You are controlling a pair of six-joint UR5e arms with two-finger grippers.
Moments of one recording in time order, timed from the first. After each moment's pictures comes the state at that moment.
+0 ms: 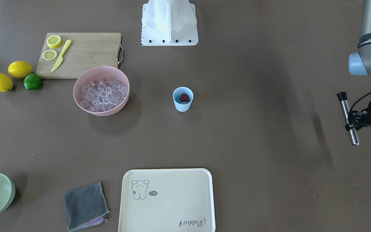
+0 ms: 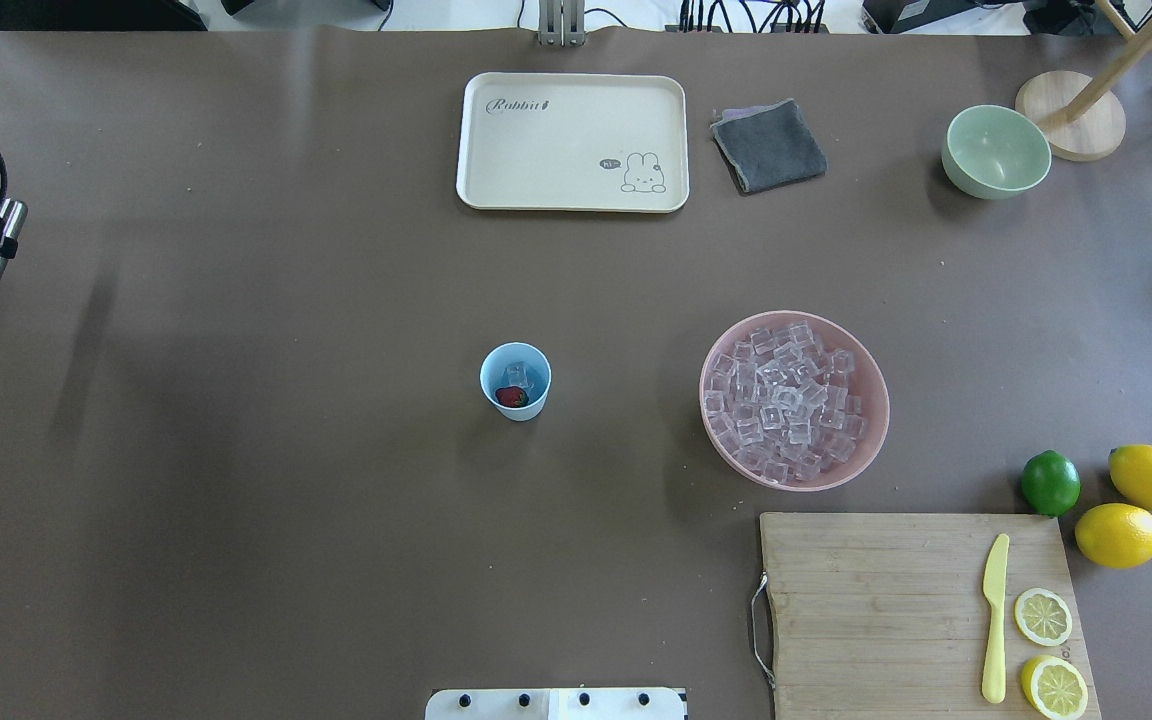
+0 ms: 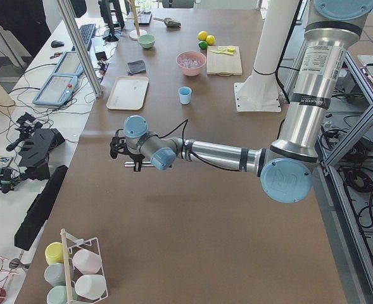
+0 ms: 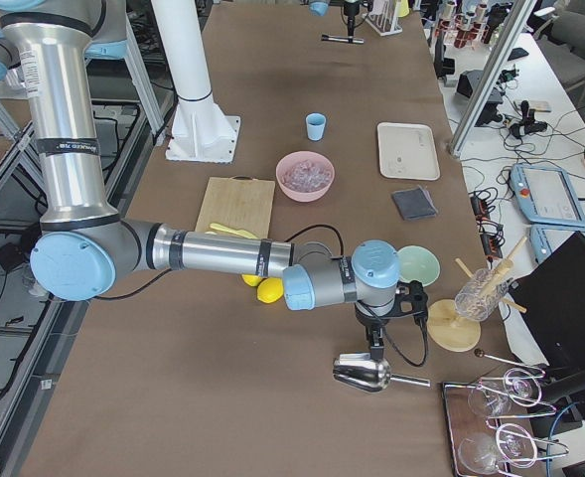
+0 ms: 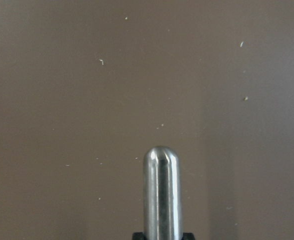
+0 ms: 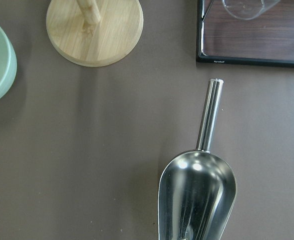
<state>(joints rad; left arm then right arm) -1.21 -1.71 -1.39 -2.13 -2.30 -0.52 1.57 -1.46 1.39 -1.27 2.31 0.12</state>
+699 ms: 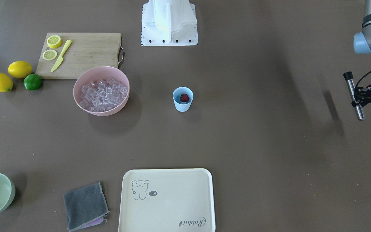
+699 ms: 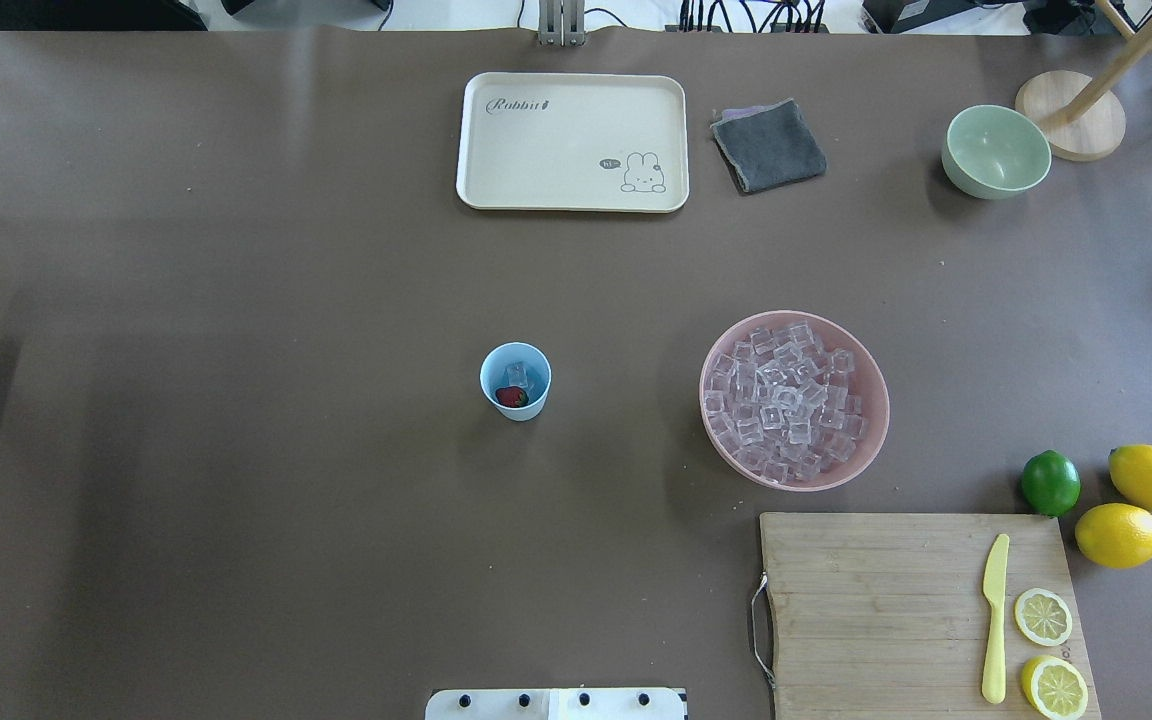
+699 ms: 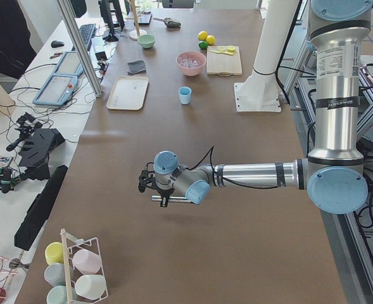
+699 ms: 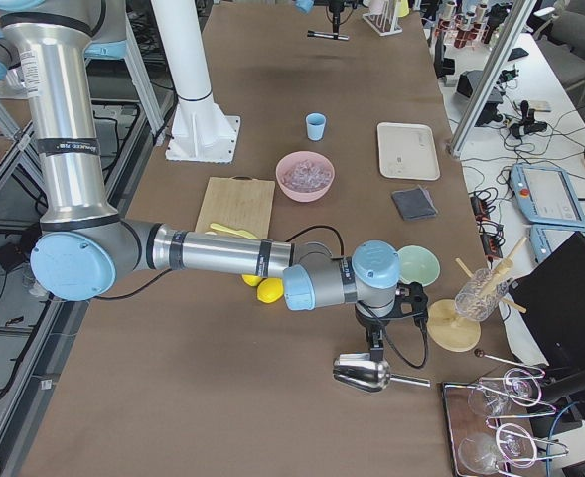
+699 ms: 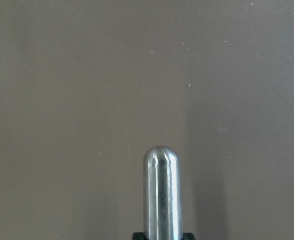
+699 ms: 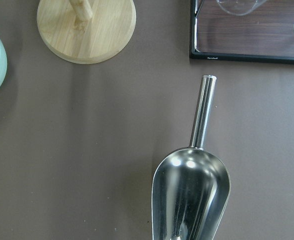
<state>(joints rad) -1.20 -1.49 -1.49 -2.23 -2.26 -0.57 1.57 -1.45 1.38 -1.28 2.30 0.12</state>
